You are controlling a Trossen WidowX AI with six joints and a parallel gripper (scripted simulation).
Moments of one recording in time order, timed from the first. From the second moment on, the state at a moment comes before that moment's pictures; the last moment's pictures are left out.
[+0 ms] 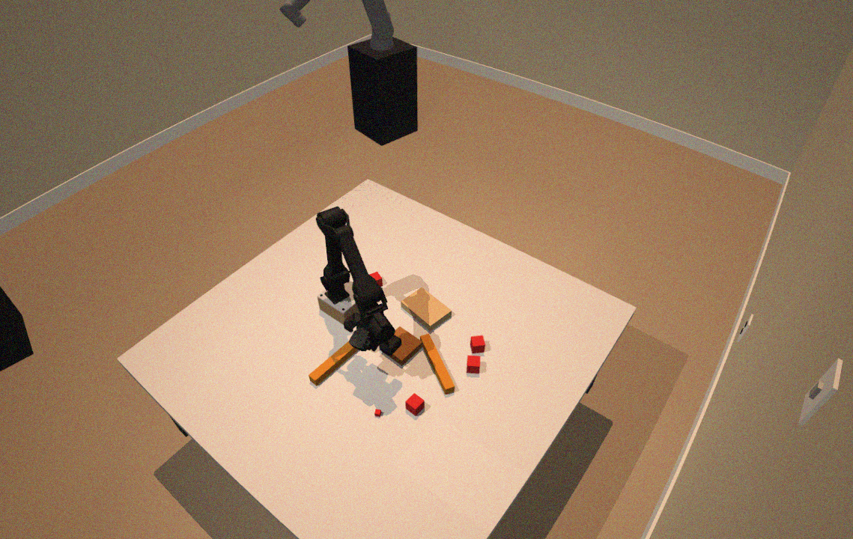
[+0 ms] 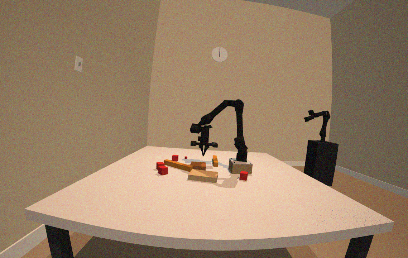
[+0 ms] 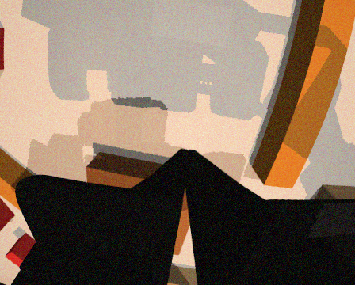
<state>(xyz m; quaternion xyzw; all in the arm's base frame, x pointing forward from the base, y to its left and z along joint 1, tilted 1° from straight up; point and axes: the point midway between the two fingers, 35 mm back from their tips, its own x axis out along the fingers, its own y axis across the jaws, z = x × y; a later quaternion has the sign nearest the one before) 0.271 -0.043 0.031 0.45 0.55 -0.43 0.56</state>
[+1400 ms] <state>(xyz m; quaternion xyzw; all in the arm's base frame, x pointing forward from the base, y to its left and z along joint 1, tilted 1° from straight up) 0.259 0.001 -0.024 0.47 0.53 -0.45 0.54</state>
